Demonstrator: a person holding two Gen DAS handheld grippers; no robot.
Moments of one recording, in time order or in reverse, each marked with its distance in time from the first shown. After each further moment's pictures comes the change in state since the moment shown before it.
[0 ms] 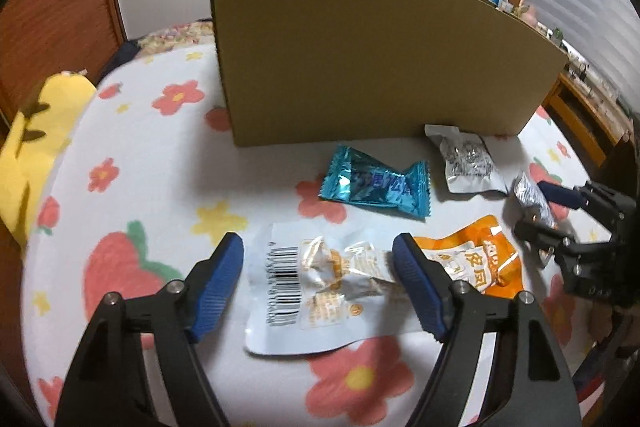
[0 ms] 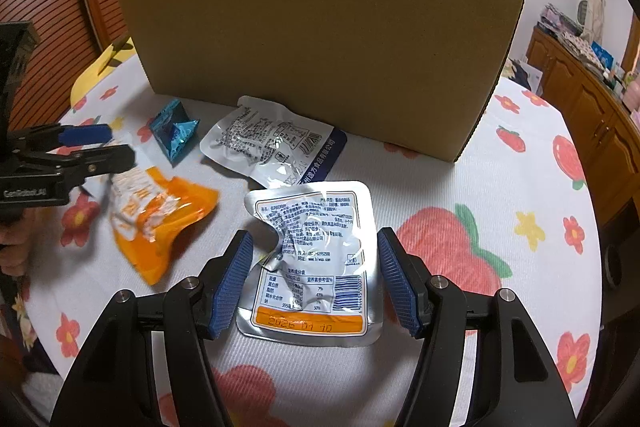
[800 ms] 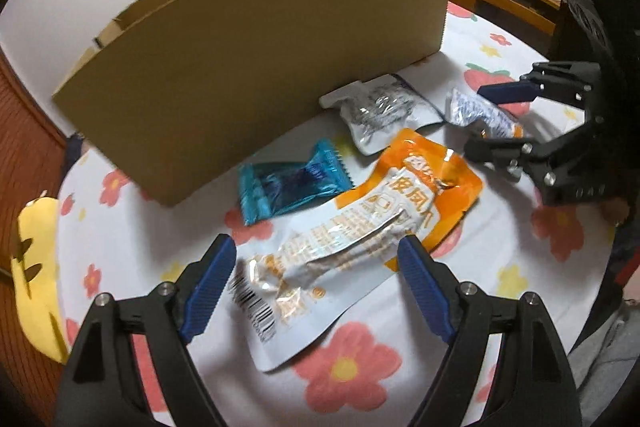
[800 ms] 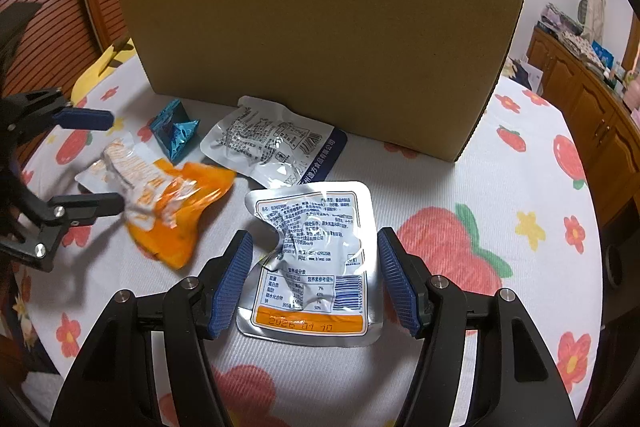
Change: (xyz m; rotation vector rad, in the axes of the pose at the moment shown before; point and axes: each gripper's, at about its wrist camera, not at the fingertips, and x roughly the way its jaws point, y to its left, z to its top) left arm 0.000 -0.053 0.008 0.451 0.090 -0.075; right arm 0.000 0.000 0.000 0.002 -0.001 0.003
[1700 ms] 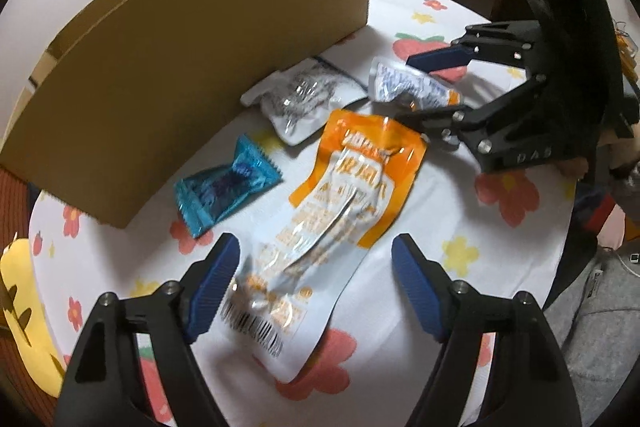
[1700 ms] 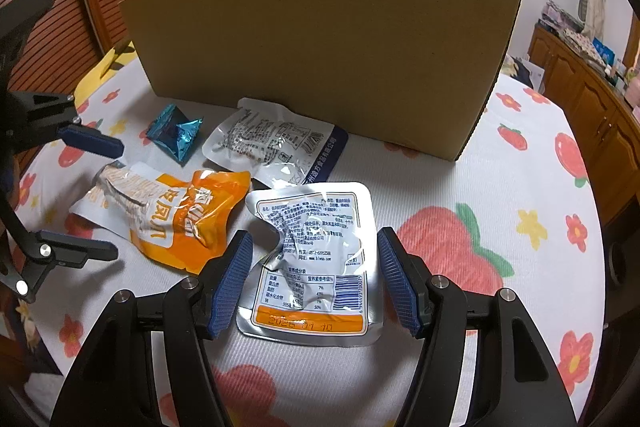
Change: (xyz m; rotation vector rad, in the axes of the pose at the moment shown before) left arm -0.004 -0.020 0.007 0.170 0.084 -0.151; right arm -0.002 -0.003 -0.001 0.008 -0.003 0.011
